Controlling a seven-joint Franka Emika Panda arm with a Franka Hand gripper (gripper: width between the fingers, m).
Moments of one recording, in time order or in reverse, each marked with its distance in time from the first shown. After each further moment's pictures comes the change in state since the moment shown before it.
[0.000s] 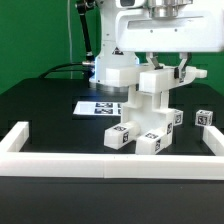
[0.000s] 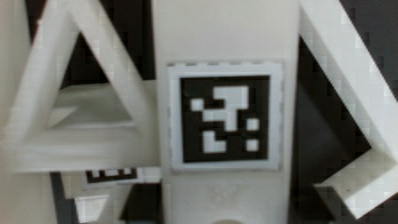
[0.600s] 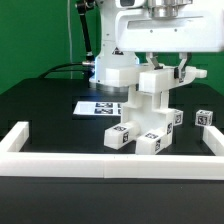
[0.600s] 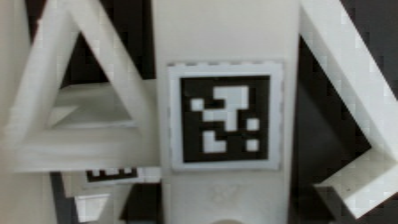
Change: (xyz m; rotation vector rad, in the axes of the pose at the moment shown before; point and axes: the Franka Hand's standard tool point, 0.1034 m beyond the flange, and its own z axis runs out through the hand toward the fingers) arm 0.001 0.000 0.000 0.000 0.001 -0.004
